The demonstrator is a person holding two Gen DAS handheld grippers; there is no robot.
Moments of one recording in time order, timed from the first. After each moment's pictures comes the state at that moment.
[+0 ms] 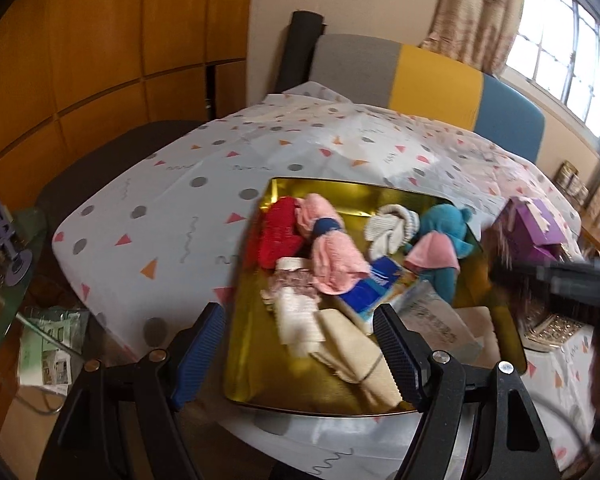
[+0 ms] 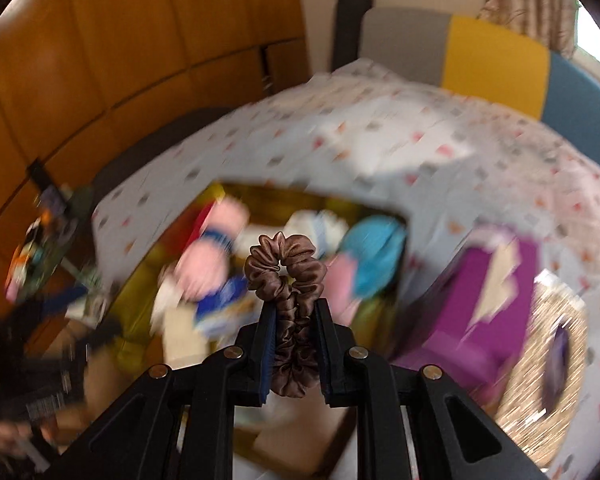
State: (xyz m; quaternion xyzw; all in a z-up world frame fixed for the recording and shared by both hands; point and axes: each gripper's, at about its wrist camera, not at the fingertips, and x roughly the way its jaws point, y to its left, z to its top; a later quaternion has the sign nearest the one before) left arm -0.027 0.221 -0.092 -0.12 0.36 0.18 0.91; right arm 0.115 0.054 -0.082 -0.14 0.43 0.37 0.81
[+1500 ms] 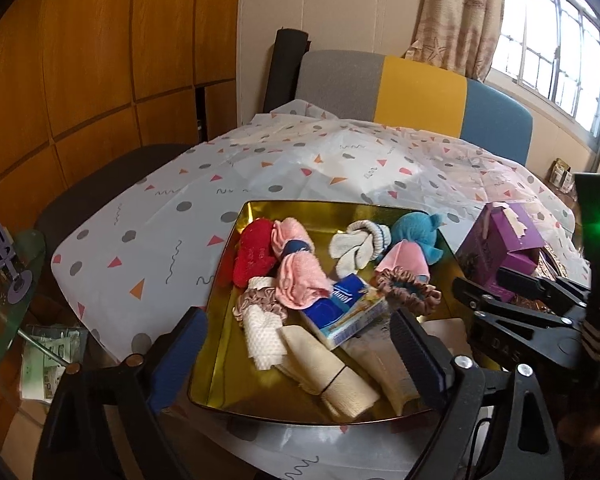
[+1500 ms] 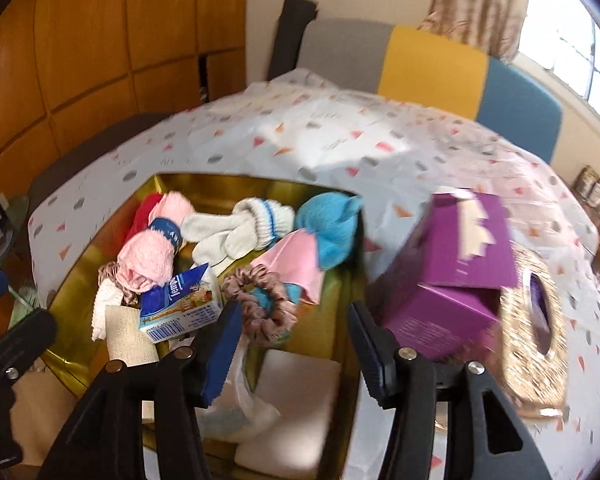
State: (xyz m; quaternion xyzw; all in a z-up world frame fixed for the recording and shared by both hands) left arm -0.020 0.180 -0.075 -0.09 0.33 0.17 0.92; right arm 0.094 0.047 -0.098 -0.14 0.37 0.22 0.89
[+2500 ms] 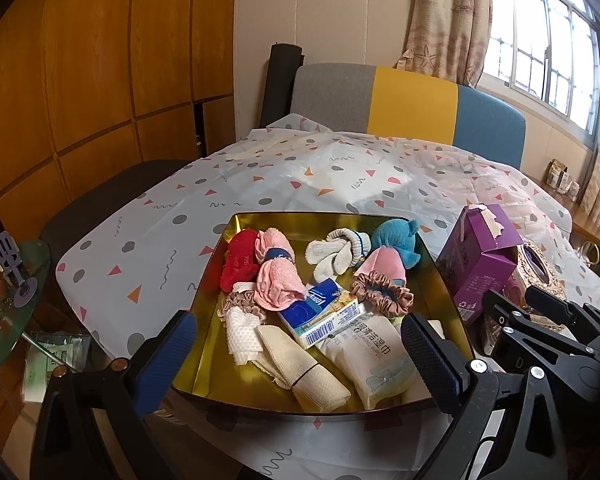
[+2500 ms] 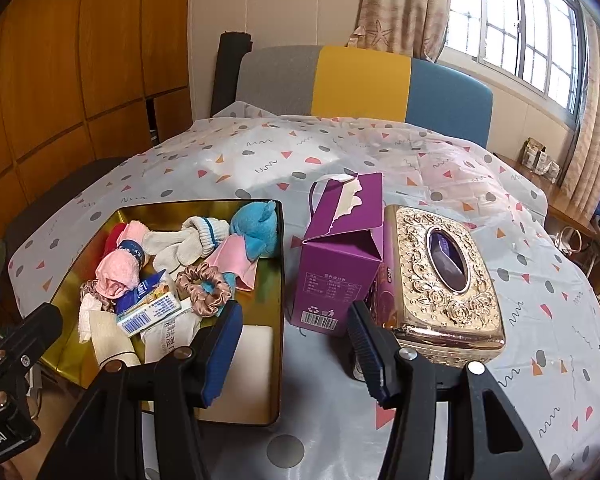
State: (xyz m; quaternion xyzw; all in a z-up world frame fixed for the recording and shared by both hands) left arm -0.028 0.148 -0.066 -0.08 0.31 0.18 0.93; right arm 0.063 -0.009 -0.084 -0.08 0.33 0.15 0.93
